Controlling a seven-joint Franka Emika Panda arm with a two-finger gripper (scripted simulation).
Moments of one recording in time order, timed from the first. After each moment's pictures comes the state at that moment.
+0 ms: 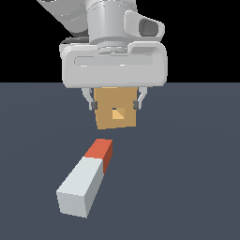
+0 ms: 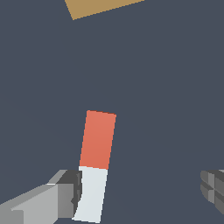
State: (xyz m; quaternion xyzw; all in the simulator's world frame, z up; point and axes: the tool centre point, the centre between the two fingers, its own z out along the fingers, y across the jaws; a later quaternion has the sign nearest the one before) arm -0.010 -0.045 0.148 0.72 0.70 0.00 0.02
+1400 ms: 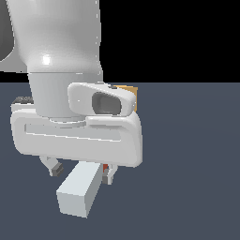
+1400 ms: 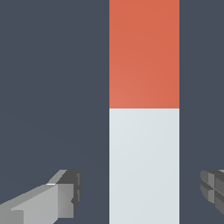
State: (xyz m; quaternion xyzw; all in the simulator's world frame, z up) arm -0.066 -0.133 0.048 0.77 0.64 0.00 0.00
